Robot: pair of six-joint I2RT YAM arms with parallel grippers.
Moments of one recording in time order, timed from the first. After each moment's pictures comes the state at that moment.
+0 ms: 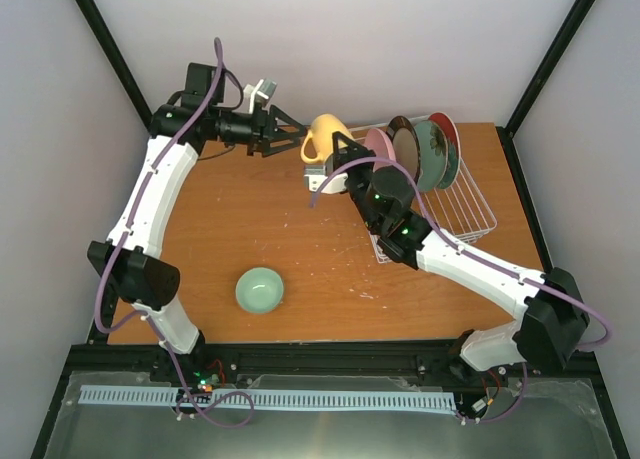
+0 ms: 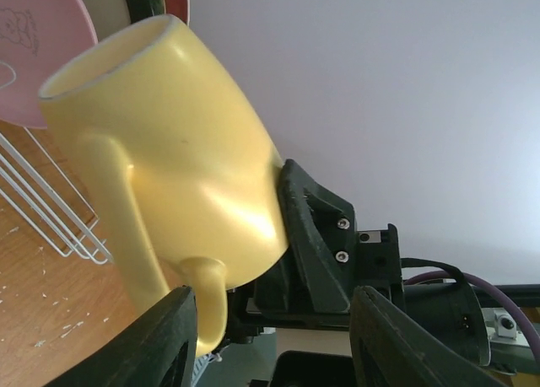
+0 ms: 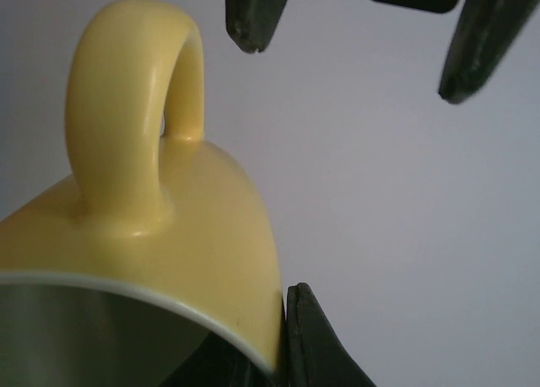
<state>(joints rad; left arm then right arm) -0.25 1.72 1.99 -0.97 1.13 -0.56 0.84 1.37 1.07 0.45 0.41 -1.66</state>
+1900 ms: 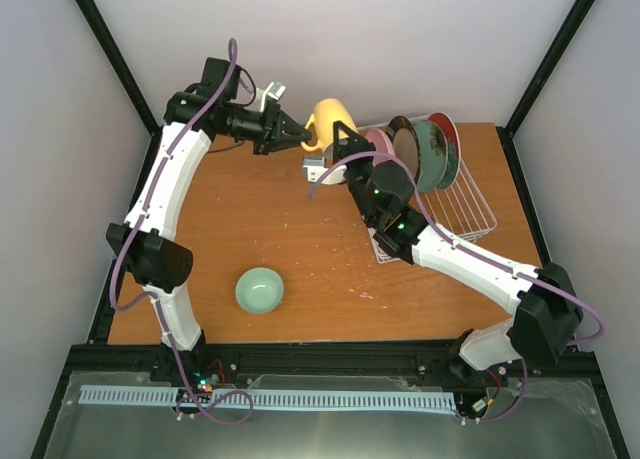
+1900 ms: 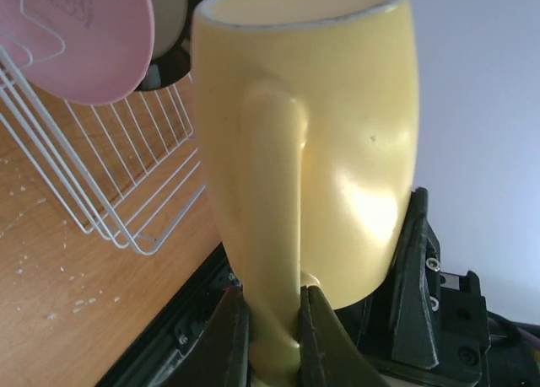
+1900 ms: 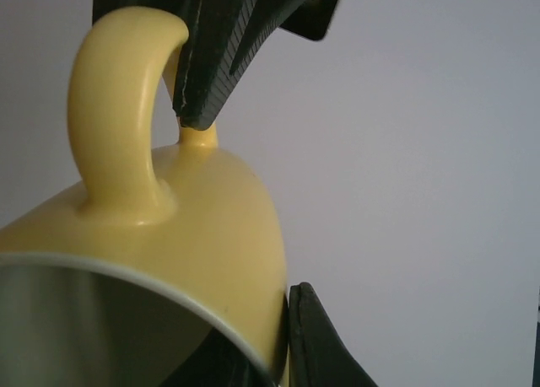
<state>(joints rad) -0.29 1.86 2.17 -1.16 1.05 -0.52 0.82 1.41 1.11 0.52 0.42 -1.69</state>
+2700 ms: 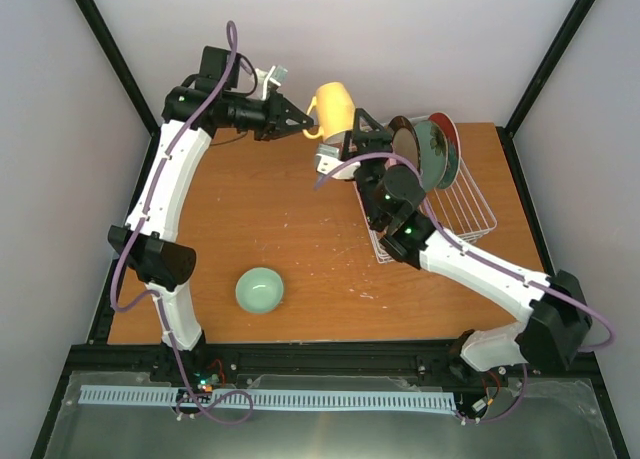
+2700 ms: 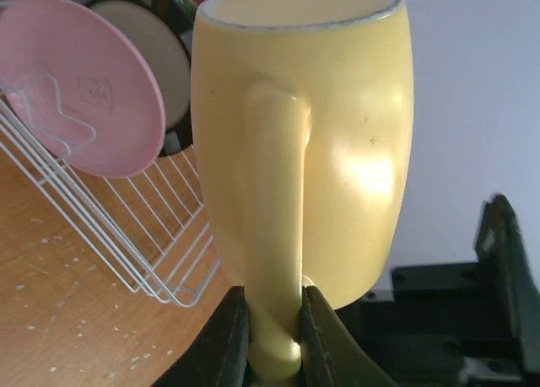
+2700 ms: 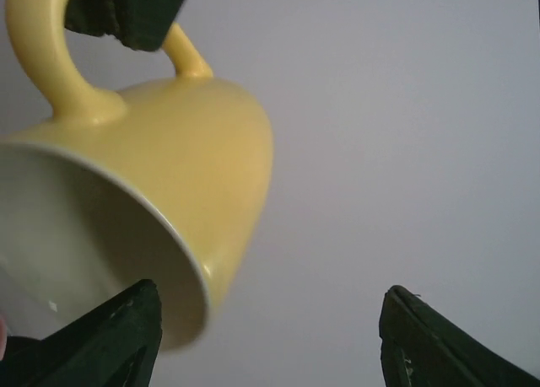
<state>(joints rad) -0.30 1.89 2.29 -1.11 0.95 -0.48 0.83 1.38 1.09 0.59 0.53 -1.59</state>
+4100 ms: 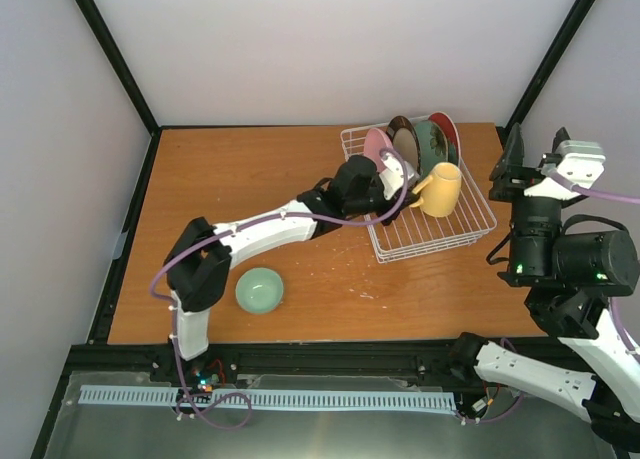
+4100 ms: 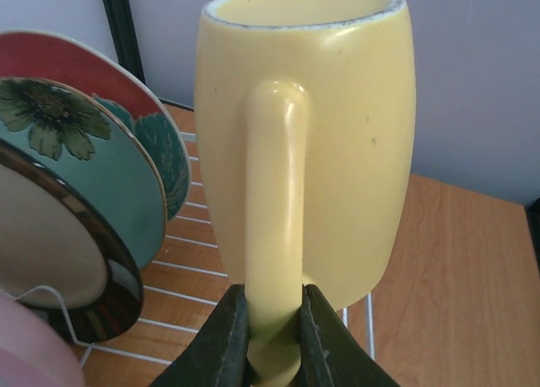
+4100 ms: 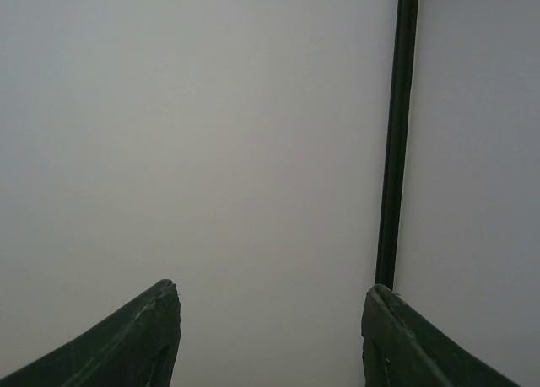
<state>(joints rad) -0.91 1.88 1.53 0.02 0.28 0.02 0.92 0.71 1.22 0.15 0.94 -0.58</state>
